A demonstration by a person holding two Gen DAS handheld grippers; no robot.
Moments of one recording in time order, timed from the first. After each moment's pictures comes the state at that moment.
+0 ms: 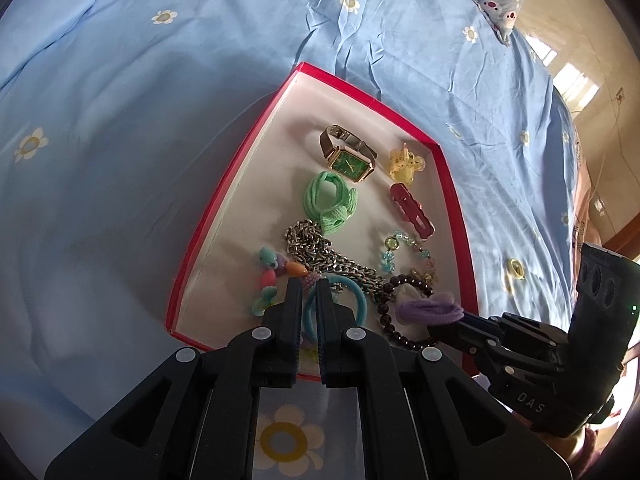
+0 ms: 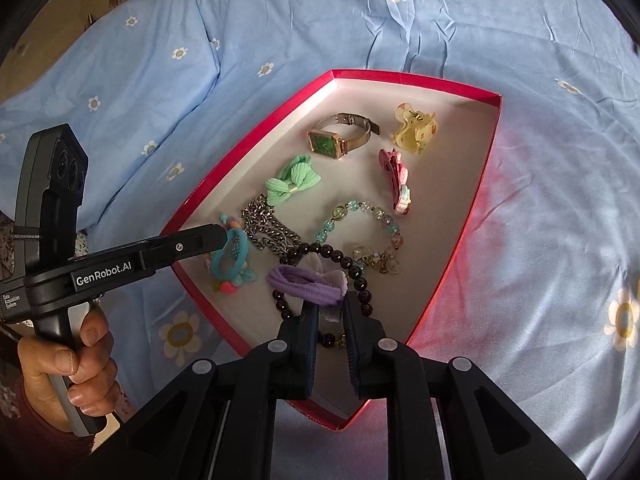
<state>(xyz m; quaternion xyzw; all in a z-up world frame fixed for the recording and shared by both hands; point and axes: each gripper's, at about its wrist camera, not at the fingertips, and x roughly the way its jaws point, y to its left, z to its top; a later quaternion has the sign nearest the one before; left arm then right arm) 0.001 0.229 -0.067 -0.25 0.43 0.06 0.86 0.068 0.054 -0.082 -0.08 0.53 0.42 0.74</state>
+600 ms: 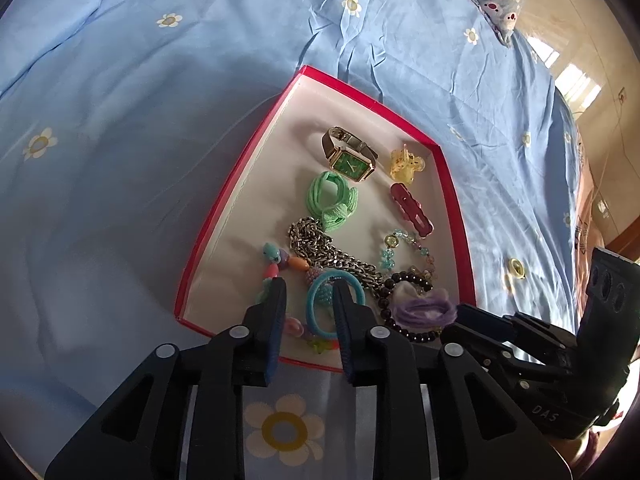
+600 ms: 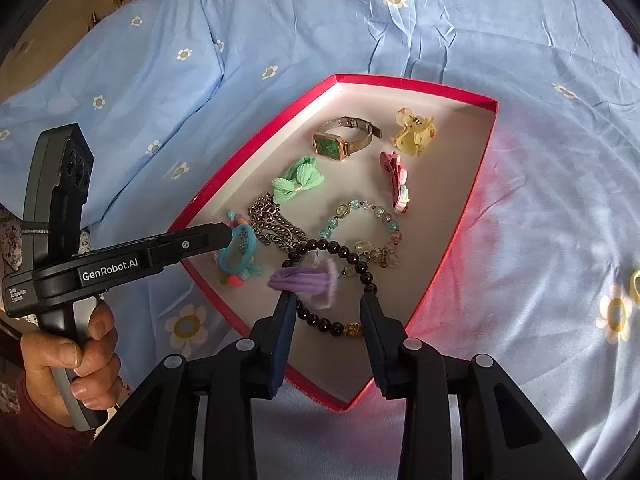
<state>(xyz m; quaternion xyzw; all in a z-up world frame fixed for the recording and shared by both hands) -0.003 0.229 -0.063 -0.25 0.43 0.06 0.87 0.062 0.044 -0.070 -0.08 0.52 0.42 0.74</state>
